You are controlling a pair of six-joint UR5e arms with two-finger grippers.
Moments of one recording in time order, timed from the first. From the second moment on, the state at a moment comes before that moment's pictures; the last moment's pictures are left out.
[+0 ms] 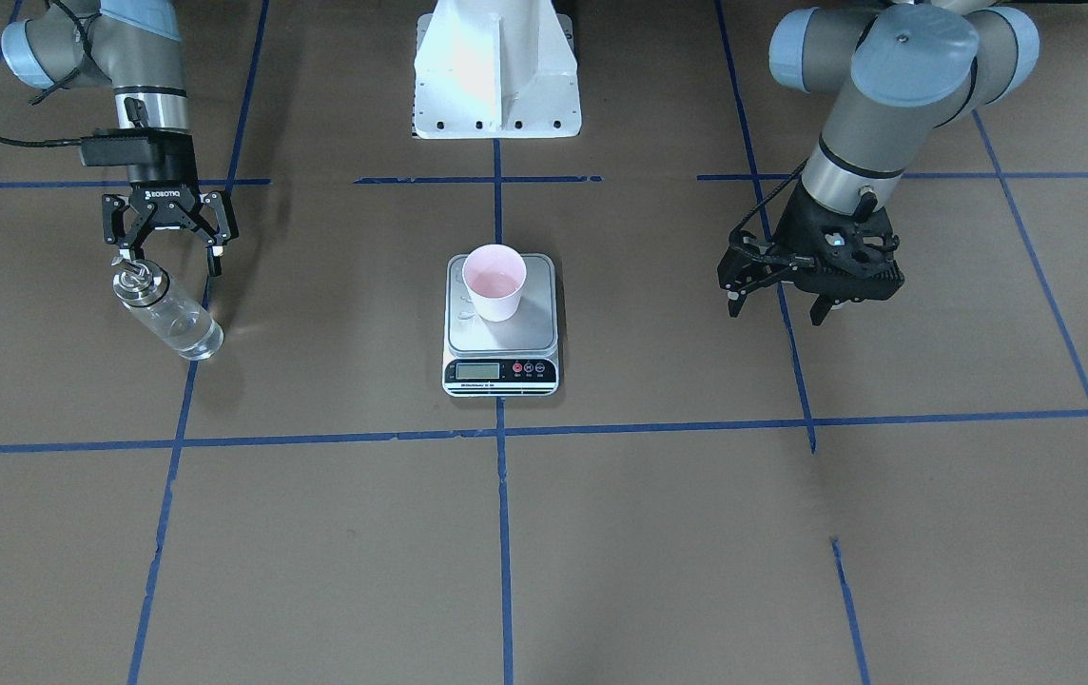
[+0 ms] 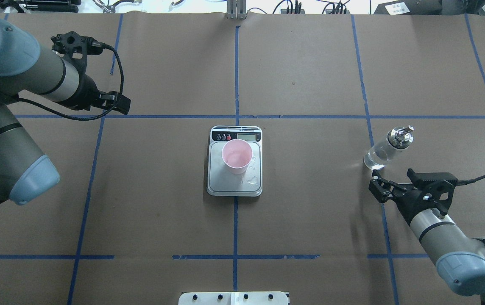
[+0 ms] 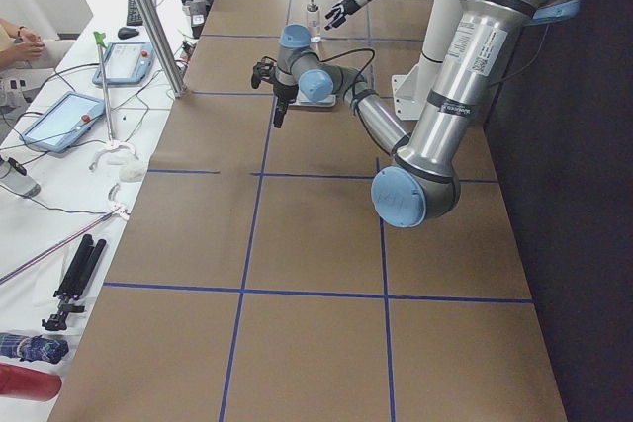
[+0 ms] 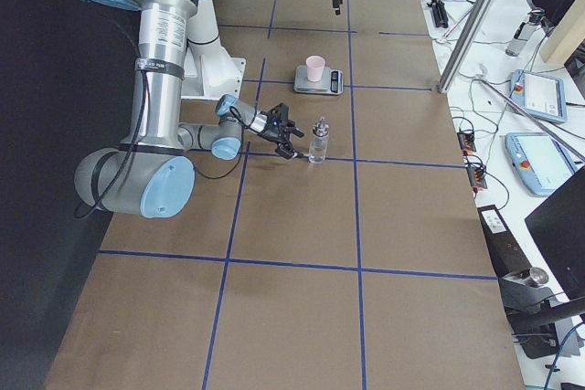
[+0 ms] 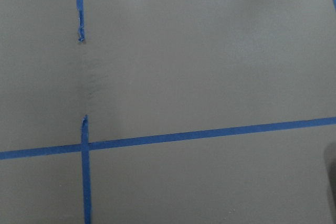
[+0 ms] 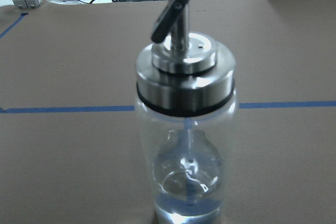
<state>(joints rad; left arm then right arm) -0.82 -1.95 -1.87 -1.70 -1.95 -0.88 0.17 -1.77 1.88 -0.78 0.75 1.38</state>
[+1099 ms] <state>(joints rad) -0.83 -1.95 -1.89 -1.70 -1.94 -0.88 0.16 -1.67 1.71 -0.68 0.54 1.38</state>
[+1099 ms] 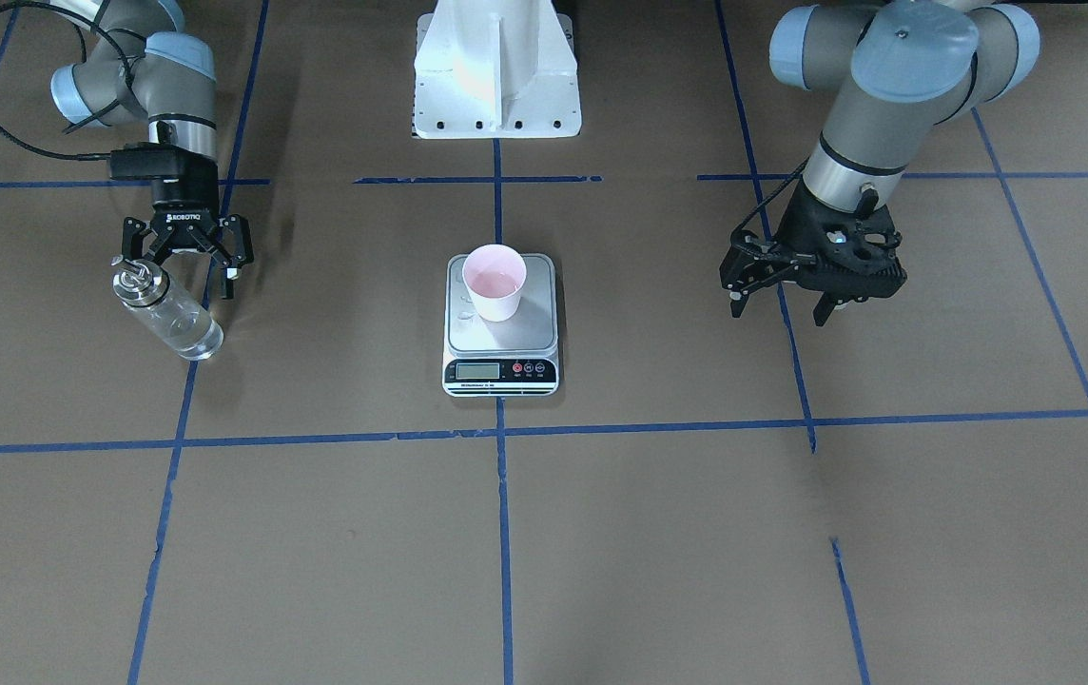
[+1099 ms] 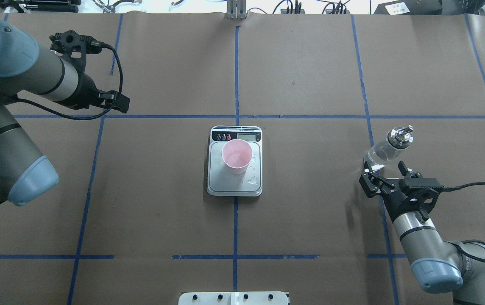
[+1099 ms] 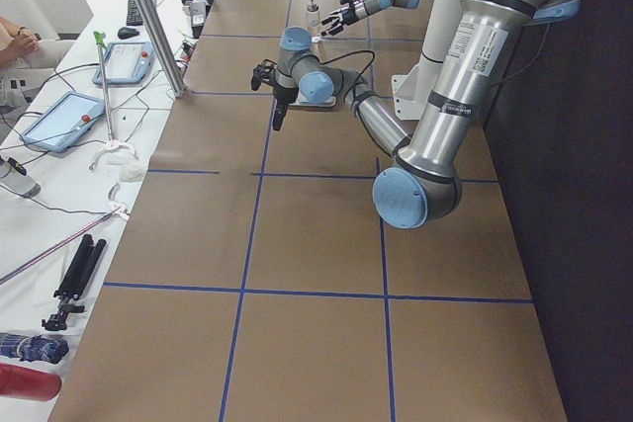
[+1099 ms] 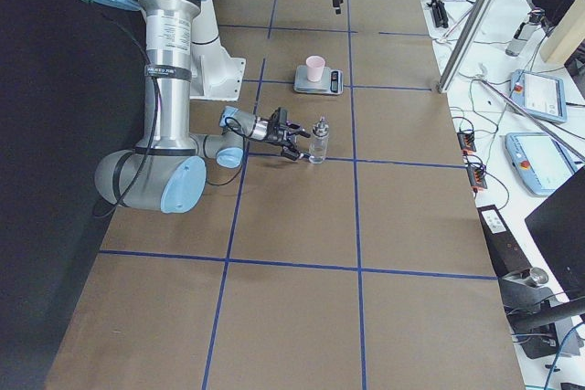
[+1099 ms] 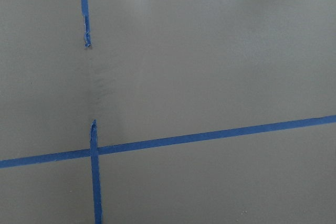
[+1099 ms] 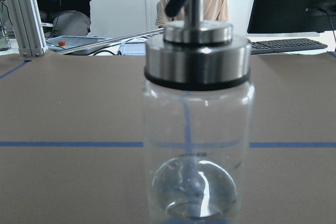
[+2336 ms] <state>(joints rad) -0.83 -1.95 -1.89 -1.70 -1.93 -0.89 0.21 -1.65 1.64 -0.62 0.55 1.35</state>
